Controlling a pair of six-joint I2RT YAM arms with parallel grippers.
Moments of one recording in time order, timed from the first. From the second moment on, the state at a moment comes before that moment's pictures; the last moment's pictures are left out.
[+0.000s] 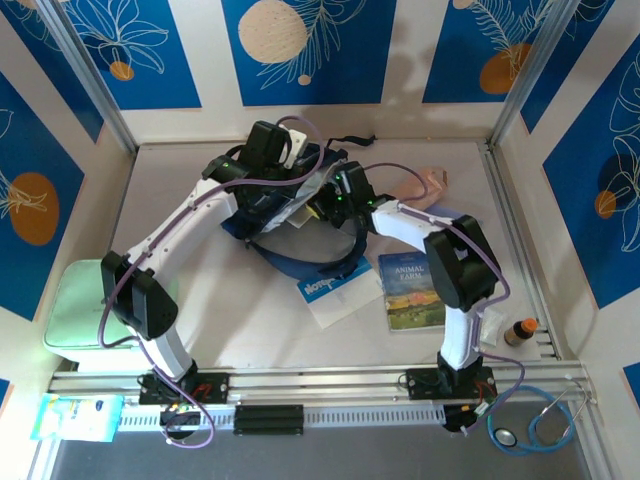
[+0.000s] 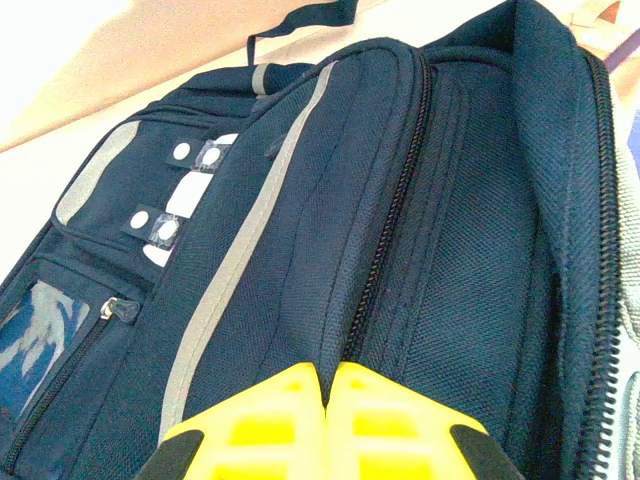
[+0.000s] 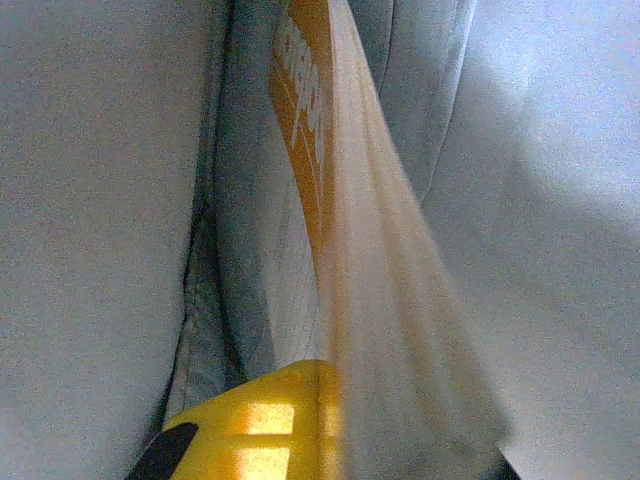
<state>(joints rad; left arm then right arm) -0.58 1.72 1.74 -0.76 -0.04 -0.06 0.54 1.93 1.32 -0.06 -0.33 1.26</state>
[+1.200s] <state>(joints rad) -0.49 1.63 1.39 -0.57 -0.09 -0.10 0.44 1.32 0.90 -0.19 -0.25 1.12</state>
